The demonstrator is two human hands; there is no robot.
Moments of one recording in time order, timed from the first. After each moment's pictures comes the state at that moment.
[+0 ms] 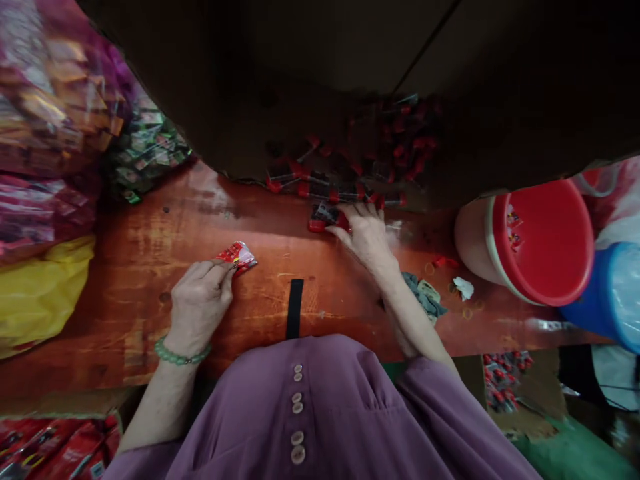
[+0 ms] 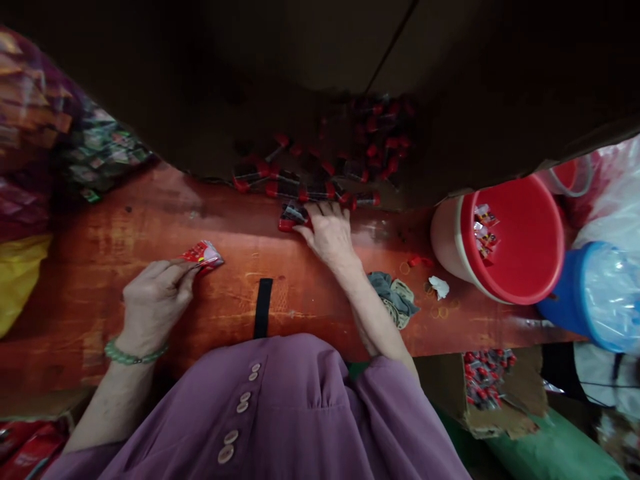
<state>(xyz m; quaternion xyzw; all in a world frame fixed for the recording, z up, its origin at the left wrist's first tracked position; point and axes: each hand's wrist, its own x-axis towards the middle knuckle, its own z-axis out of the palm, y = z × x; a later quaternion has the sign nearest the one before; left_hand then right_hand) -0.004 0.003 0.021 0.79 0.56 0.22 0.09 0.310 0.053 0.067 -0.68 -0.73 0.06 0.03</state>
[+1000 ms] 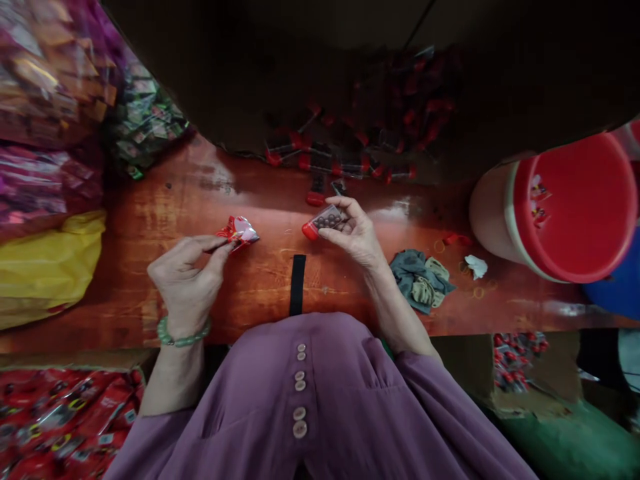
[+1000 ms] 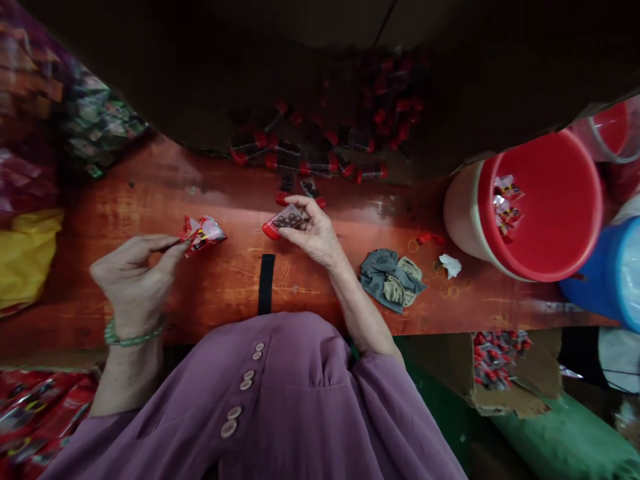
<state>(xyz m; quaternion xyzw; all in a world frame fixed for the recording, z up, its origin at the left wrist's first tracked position) 0.006 -0.004 0.056 0.66 0.58 0.43 0.21 0.280 0.006 0.052 -0.52 -0.42 0.56 0.48</state>
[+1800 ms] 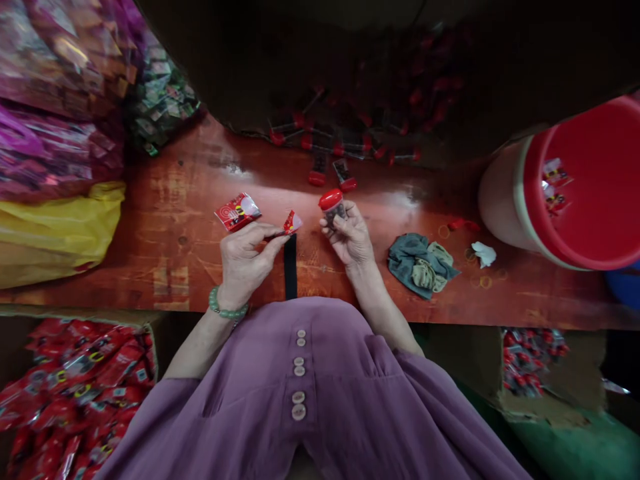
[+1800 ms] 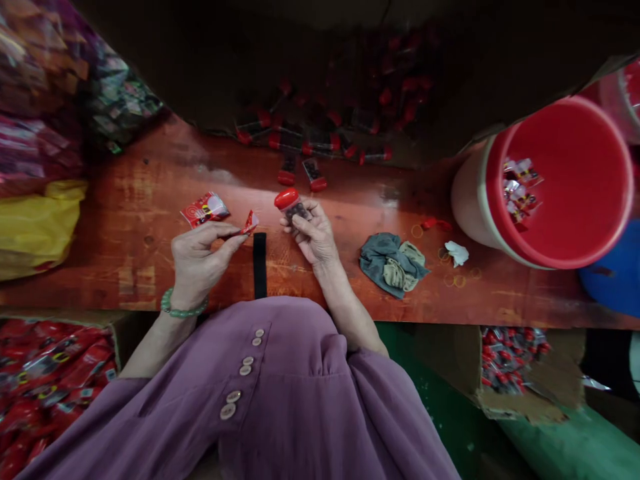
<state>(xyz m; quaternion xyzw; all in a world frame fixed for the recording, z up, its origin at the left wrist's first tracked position) 0.067 -0.038 0.063 0.67 0.54 0.40 0.31 0.269 -0.034 0.022 -0.41 -0.23 0.66 0.59</state>
